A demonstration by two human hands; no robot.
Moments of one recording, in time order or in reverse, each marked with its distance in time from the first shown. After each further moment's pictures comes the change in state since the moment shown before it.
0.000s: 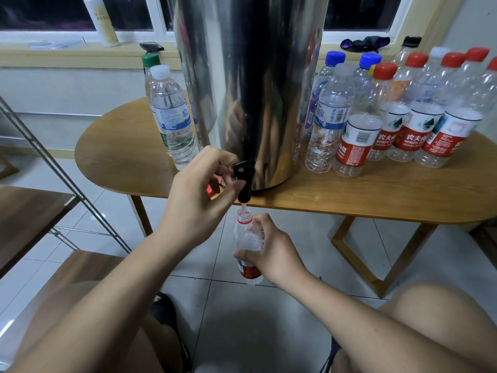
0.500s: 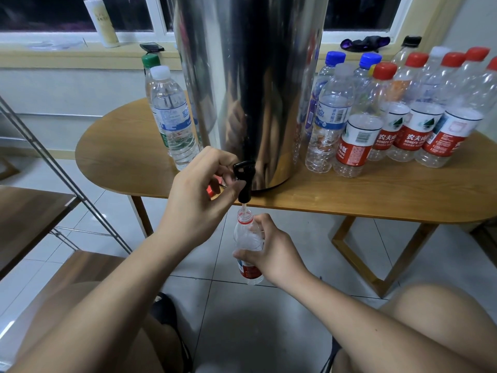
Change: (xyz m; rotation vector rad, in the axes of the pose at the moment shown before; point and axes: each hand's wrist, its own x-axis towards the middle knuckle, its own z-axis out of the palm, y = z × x) left_hand 0.000 -0.003 0.001 -0.012 0.002 0.004; right_hand 0.000 0.000 0.001 0.012 0.013 -0.004
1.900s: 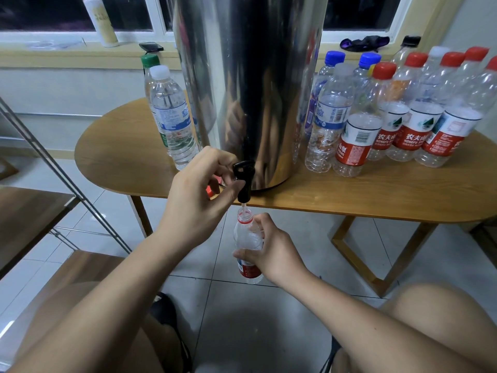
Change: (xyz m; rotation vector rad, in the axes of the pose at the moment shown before) left_hand 0.000 0.002 0.000 0.001 -0.005 -0.013; right_hand 0.003 0.002 0.001 -0.016 0.008 0.008
